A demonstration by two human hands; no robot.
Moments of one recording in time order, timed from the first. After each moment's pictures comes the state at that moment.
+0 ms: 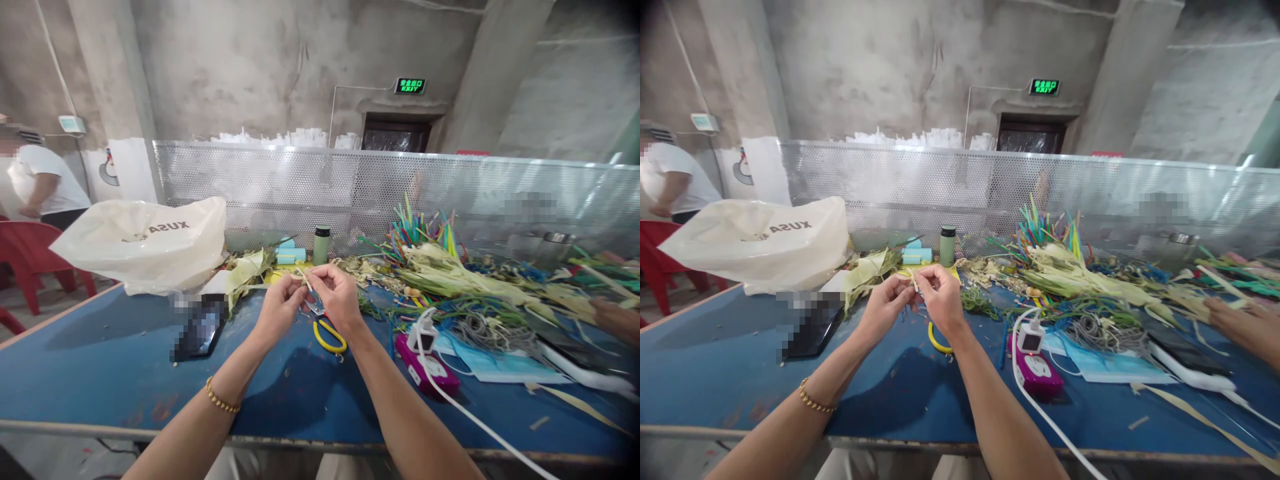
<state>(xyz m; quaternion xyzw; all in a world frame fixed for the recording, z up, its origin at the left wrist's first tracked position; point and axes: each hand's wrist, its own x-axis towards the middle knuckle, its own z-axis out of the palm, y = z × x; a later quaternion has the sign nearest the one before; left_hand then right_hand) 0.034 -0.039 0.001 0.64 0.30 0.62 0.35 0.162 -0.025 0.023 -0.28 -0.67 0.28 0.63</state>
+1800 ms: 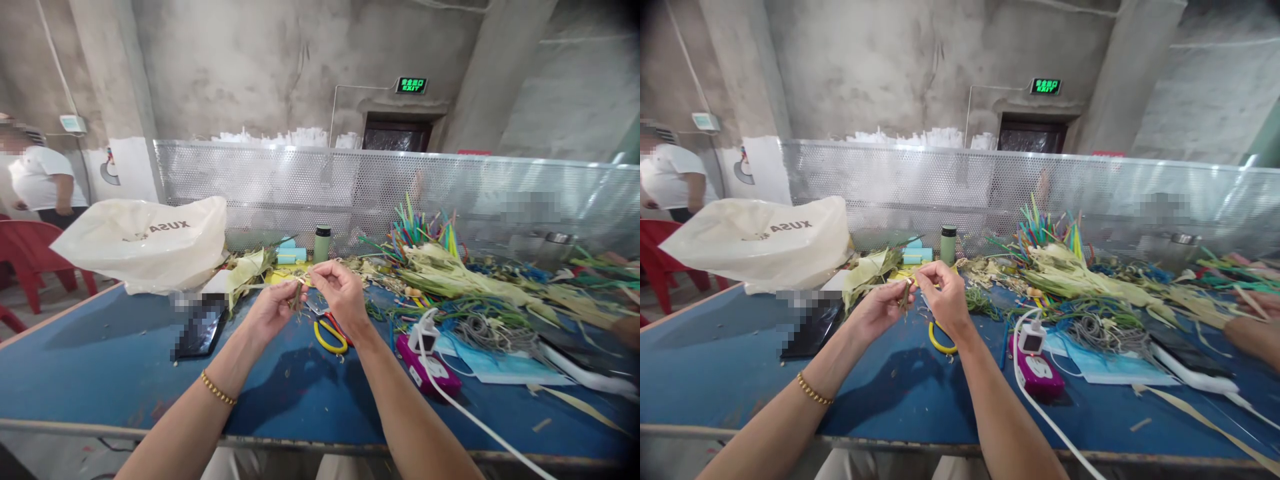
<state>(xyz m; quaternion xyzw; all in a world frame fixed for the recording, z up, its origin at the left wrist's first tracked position) 0.022 -0.036 0.006 0.37 0.23 0.60 0.67 0.170 -0.031 0.029 -0.23 -0.70 0.26 0.62</state>
